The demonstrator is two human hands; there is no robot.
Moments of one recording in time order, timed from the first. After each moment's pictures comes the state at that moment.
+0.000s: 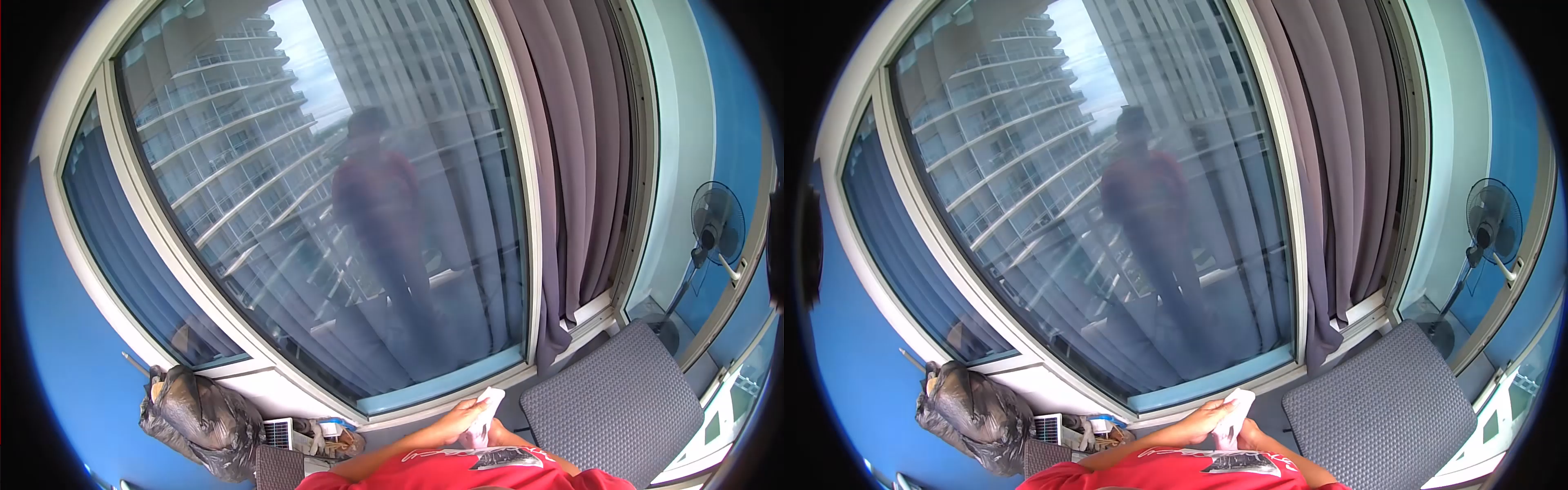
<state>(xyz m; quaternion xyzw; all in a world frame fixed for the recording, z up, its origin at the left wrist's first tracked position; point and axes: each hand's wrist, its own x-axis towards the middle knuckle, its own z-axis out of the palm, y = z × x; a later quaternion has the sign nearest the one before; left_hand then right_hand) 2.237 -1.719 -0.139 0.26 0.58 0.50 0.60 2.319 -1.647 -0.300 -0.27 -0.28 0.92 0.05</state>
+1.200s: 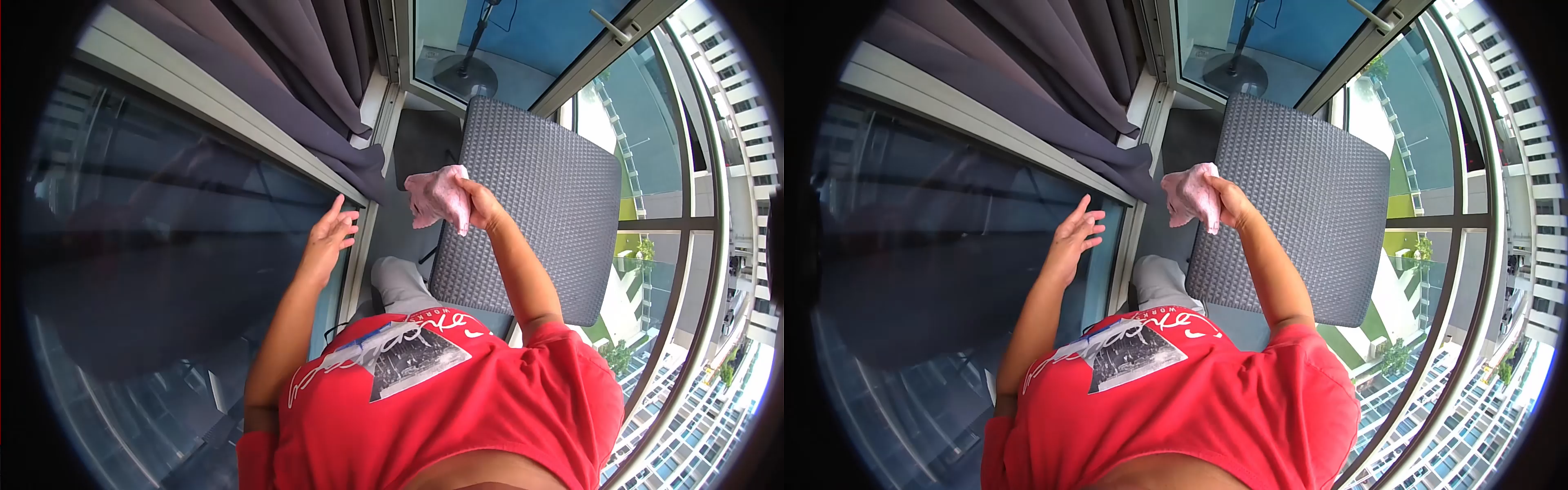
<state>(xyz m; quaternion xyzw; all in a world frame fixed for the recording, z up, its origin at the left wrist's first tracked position) 2.123 -1.337 -0.185 0.47 0.53 0.22 0.67 2.438 -1.365 -0.309 -0.43 -0.06 0.76 0.49</state>
